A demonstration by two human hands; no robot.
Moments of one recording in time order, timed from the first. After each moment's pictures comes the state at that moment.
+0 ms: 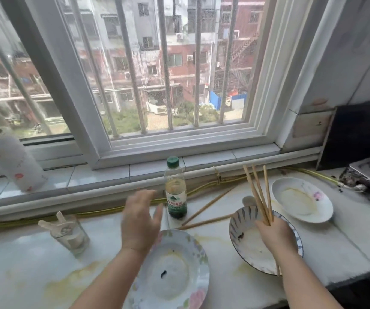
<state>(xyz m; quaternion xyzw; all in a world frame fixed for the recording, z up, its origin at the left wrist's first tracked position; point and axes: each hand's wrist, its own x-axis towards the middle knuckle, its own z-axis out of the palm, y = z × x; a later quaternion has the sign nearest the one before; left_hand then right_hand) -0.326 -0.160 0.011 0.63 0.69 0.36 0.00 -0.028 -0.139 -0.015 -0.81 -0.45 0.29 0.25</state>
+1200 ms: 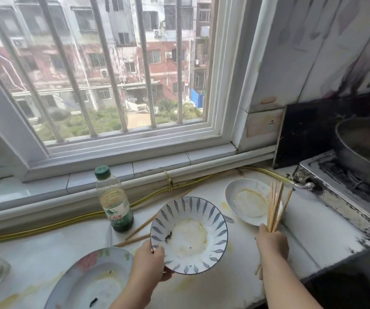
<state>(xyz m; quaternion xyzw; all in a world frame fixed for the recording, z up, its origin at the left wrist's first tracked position) -0.156 -0.160 -0.011 0.31 0.72 0.33 0.52 0.104 -0.094 -0.079 -0.88 -0.17 0.30 0.33</state>
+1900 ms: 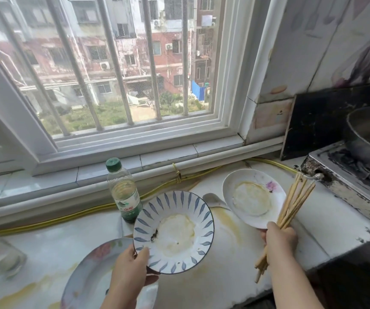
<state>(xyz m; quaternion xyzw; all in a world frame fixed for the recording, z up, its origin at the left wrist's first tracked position) -0.203 -0.188 0.003 0.27 0.73 0.37 0.50 0.070 -0.123 -0.044 -0.79 -0.10 0.34 0.50</state>
